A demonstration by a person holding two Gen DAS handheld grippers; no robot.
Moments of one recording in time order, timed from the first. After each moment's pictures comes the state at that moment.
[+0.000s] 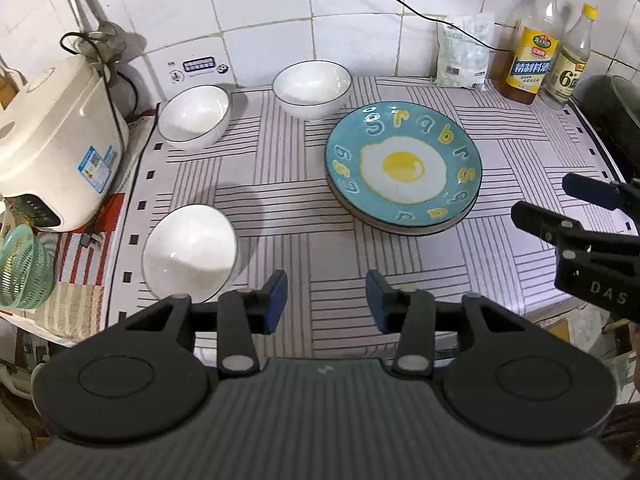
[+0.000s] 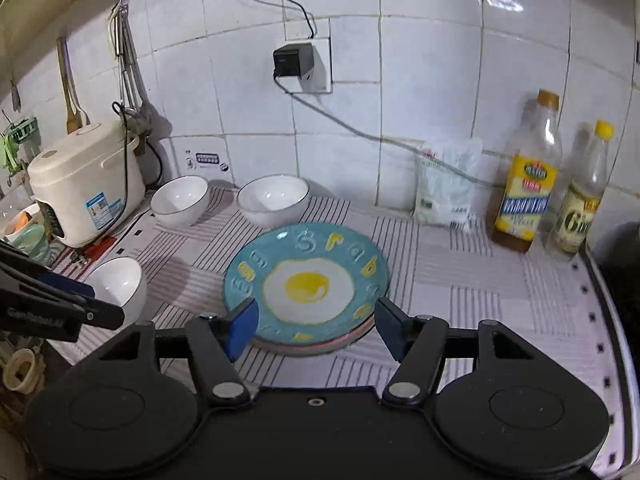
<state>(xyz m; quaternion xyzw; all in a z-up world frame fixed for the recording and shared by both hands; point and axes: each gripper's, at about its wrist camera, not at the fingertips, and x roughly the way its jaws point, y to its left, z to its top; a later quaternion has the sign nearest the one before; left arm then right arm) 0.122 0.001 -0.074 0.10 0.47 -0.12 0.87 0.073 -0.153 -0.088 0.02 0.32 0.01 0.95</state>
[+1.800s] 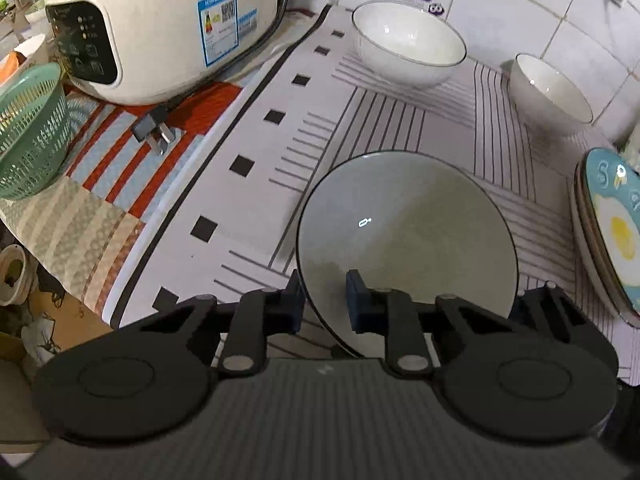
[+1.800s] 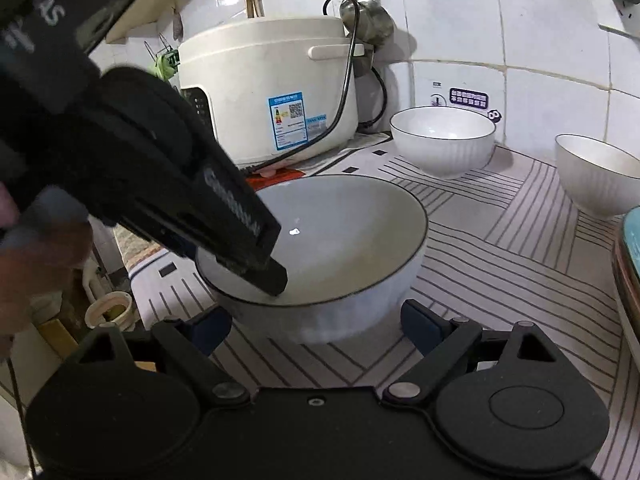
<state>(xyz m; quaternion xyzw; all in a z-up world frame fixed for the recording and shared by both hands) 0.231 0.176 -0.208 -0.06 0.48 0.02 0.87 0.188 0.056 -0.255 -0.03 0.28 0.27 0.92</state>
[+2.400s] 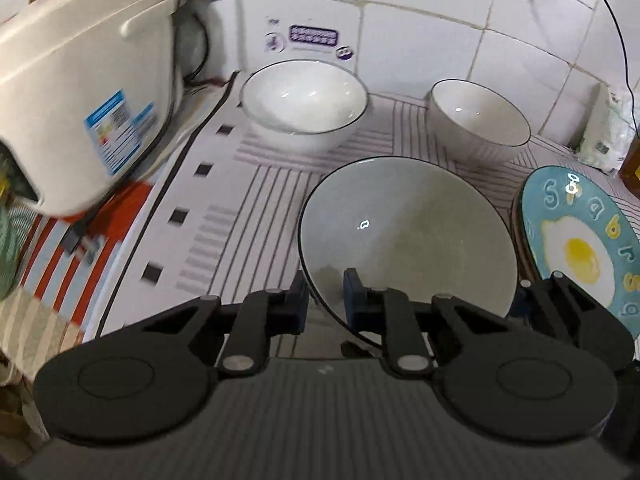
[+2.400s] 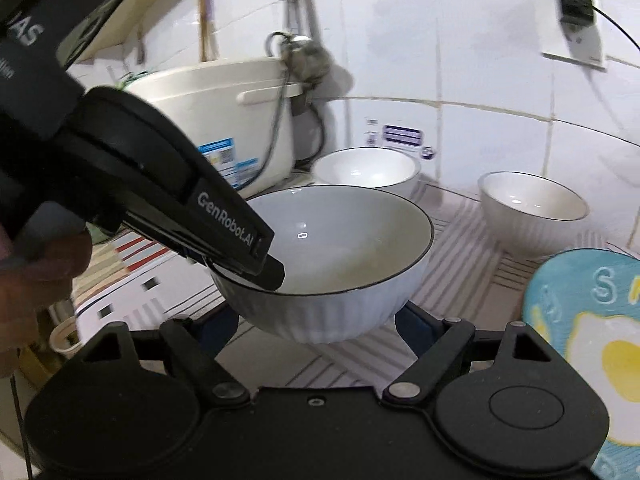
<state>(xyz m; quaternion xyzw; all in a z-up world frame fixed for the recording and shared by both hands) 0.270 0.112 -0.183 0.00 0.43 -0.05 0.90 0.210 0.013 -0.229 -0.03 0.25 0.21 0.95</state>
